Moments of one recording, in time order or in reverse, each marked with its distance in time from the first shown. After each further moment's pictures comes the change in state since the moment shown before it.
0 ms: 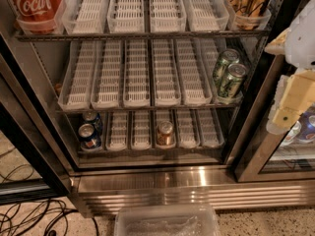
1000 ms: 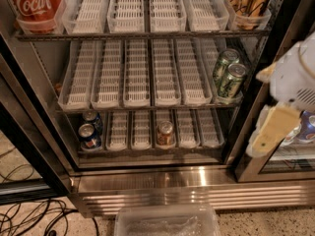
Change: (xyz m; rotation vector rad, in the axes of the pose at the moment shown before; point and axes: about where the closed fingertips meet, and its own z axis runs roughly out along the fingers) arm 0.001 0.022 0.051 -0.002 -0.069 0.083
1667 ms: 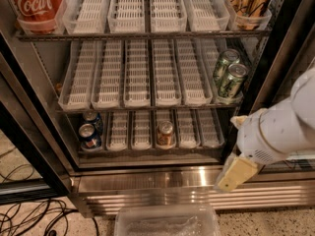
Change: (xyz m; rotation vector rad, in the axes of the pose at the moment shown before) arm 0.009 0.051 0.112 -0.024 -0.101 0.071
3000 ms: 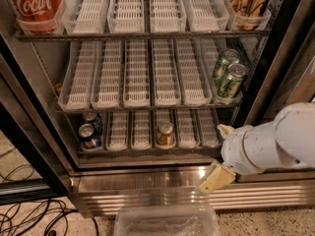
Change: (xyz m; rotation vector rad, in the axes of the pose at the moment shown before) arm -0.008 0.002 0.055 0.051 -0.146 0.044
